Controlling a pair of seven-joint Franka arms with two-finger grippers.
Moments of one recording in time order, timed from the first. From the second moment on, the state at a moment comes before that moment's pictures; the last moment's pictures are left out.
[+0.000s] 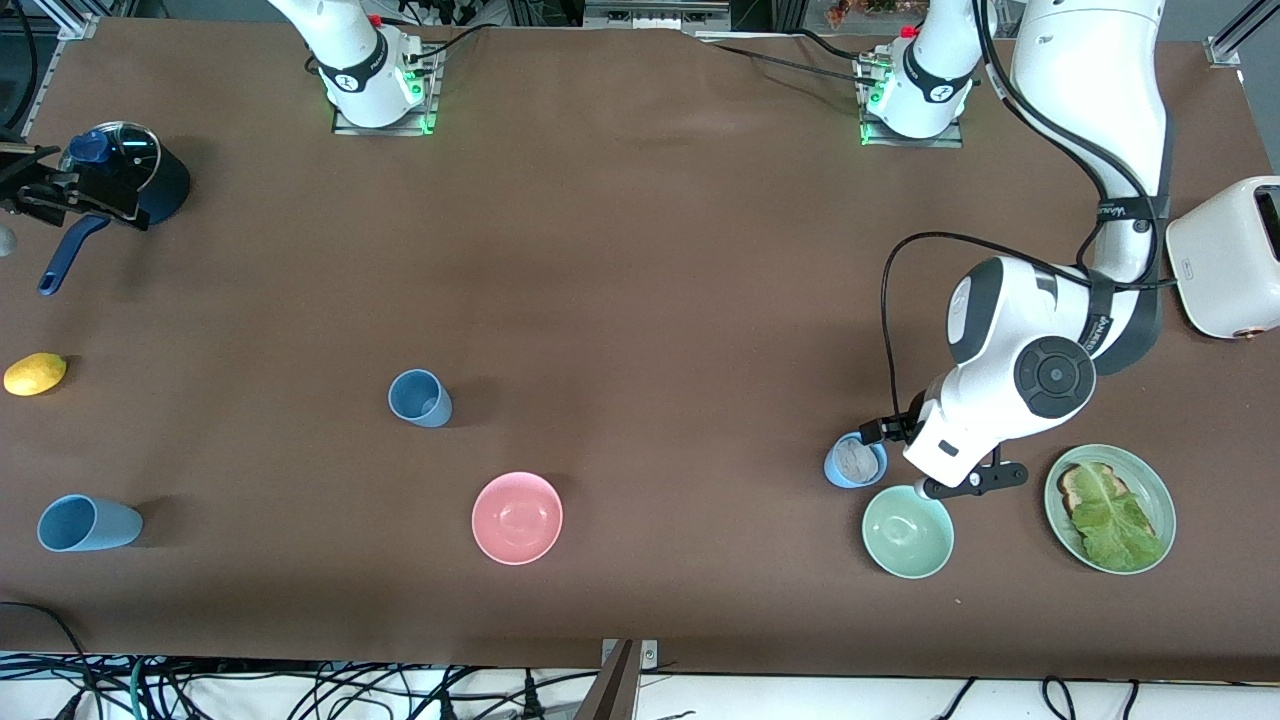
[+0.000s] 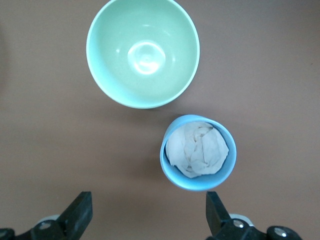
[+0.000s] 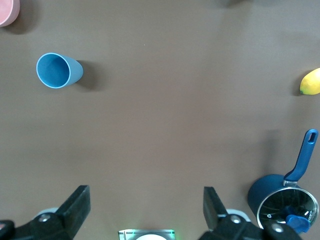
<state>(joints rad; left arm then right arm) -0.30 0.63 0.12 -1.43 -0.11 2.00 -0.34 -0.06 -0.02 -0.03 -1.65 0.00 1.52 -0.05</state>
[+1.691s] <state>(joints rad) -0.30 0.75 0.11 -1.43 -0.11 2.18 -0.34 -0.06 -0.02 -0.02 -1.65 0.00 1.52 -0.05</state>
